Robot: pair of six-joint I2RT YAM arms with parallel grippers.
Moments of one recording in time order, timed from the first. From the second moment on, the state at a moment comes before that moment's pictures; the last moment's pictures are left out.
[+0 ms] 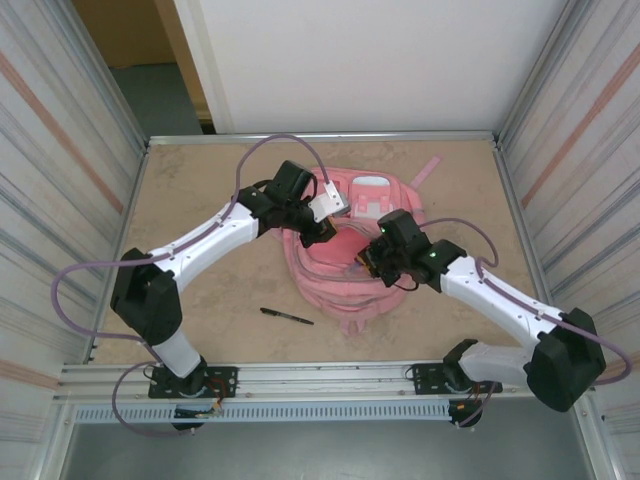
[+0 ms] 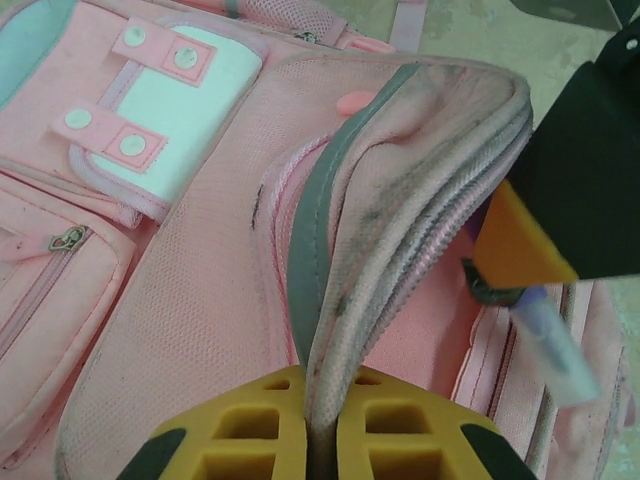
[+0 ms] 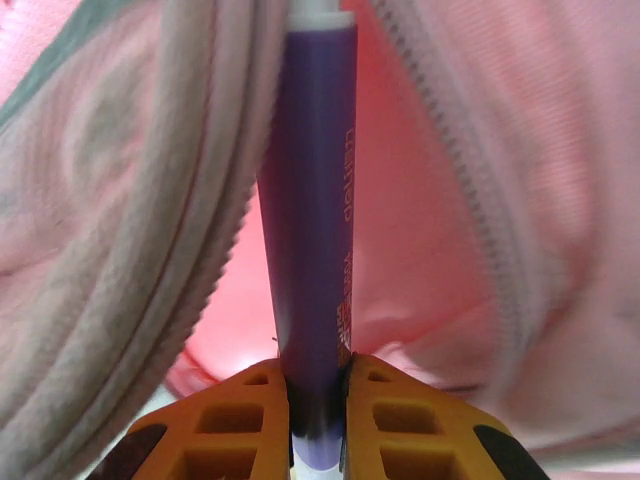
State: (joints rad) left arm -0.68 1.67 1.41 -0.63 0.42 0.39; right arm 0.67 1.19 0.85 -0.52 -0.10 1.61
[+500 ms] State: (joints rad) left arm -0.68 1.68 1.41 -0.58 0.46 0.28; right arm 0.72 1.31 0.90 -0.44 0.08 1.91
